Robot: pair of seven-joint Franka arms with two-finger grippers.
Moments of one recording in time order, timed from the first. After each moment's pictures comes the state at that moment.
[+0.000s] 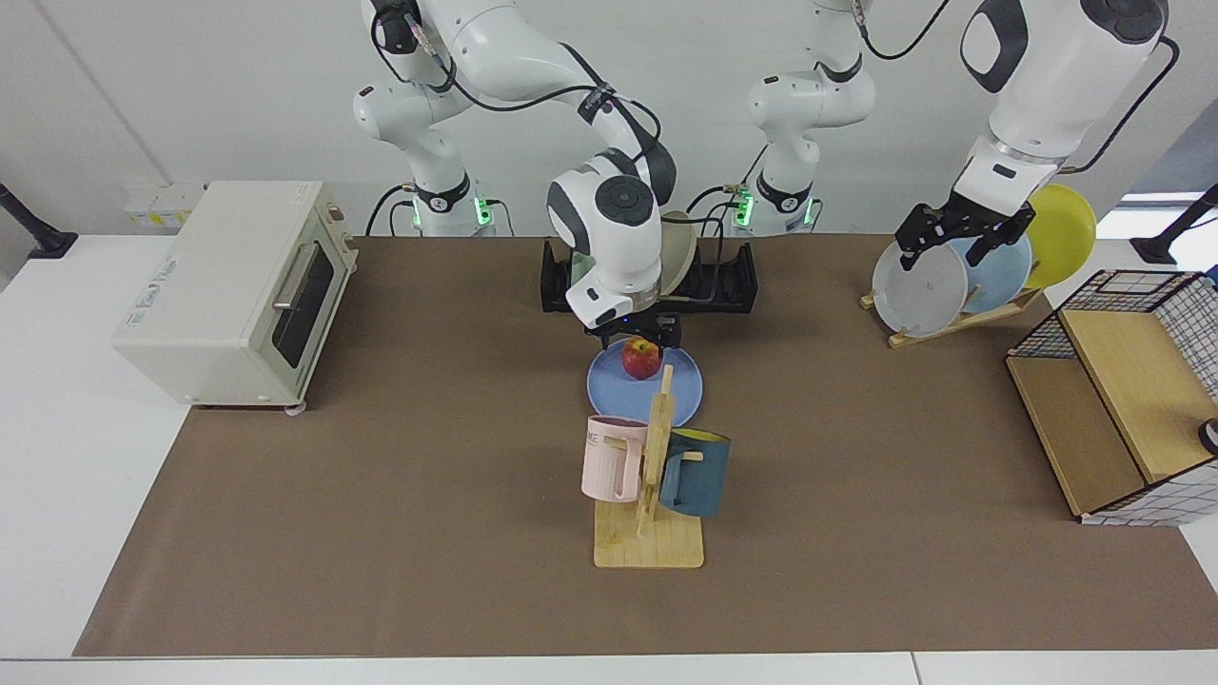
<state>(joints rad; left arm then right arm) 0.05 -0.05 -0.06 -1.70 0.01 1.62 -0.02 0.61 0.38 -0.01 -1.67 0.10 2.06 0.78</state>
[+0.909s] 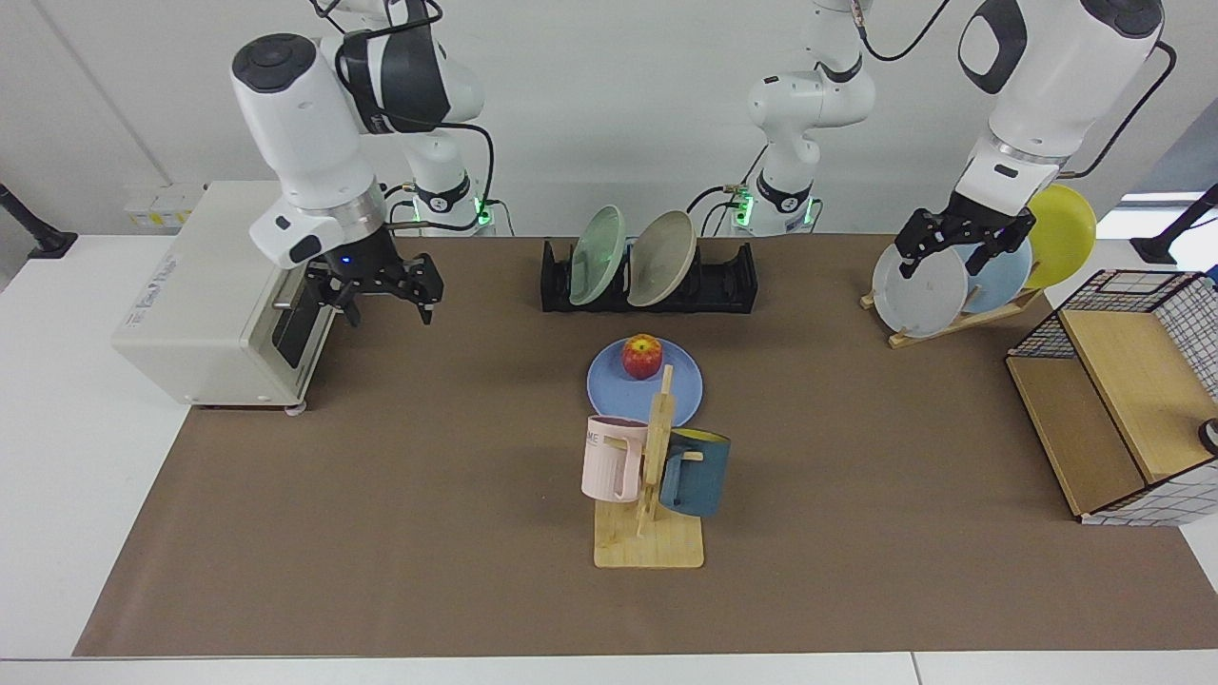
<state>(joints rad) 0.04 -0.05 -0.06 -1.71 -0.02 1.68 -0.02 0.13 0.09 -0.03 -1.63 0.01 1.77 0.11</state>
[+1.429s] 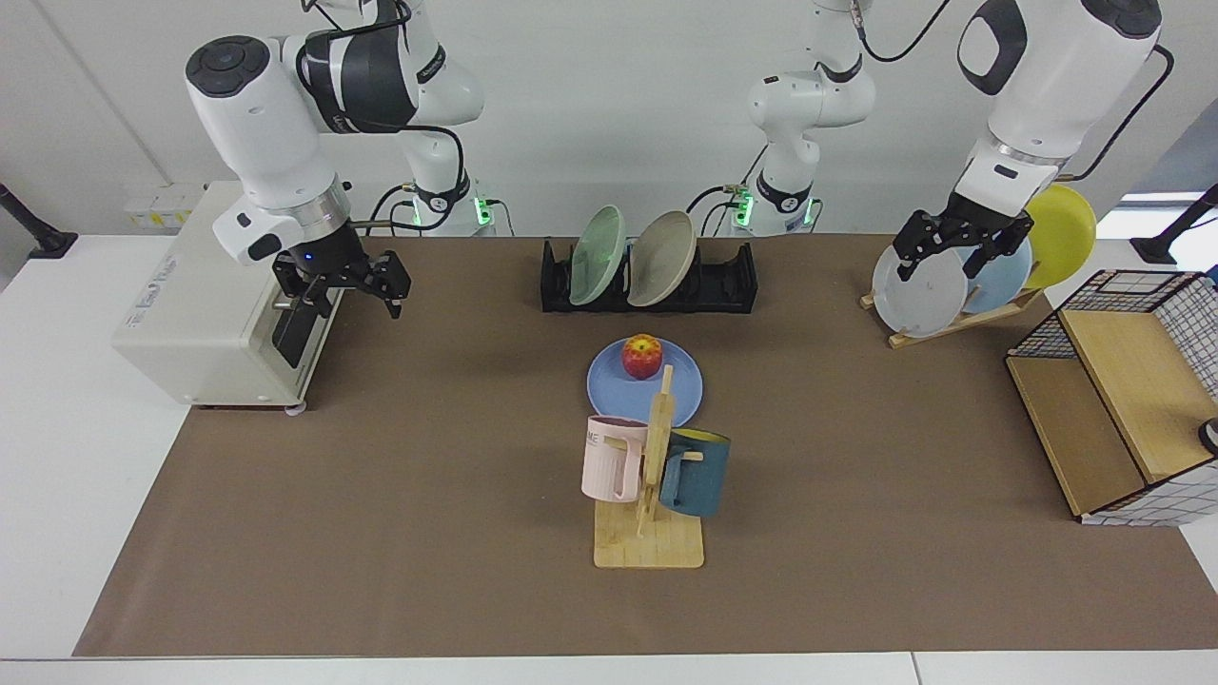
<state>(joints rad) 0.04 -0.05 -0.06 -1.71 -0.03 1.70 -0.02 0.08 0.06 -0.03 -1.69 0.01 1.76 0.10</state>
